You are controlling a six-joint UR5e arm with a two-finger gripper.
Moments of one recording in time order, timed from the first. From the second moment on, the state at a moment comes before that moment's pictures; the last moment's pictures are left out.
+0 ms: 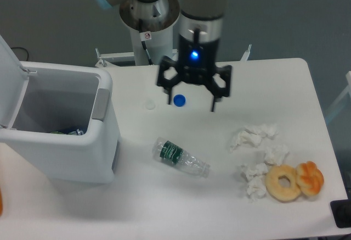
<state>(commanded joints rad) 2.47 -1.59 -1.54 -1.16 1.25 0.46</state>
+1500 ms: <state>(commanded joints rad) 2.11 -1.49 -1.51 -1.05 1.10 0.03</state>
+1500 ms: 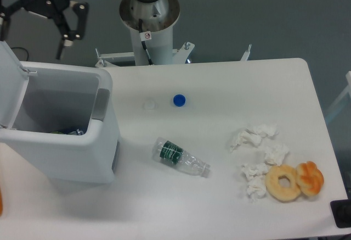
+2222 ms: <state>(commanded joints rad) 2.04 -1.50 -1.51 -1.07 1.10 0.00</state>
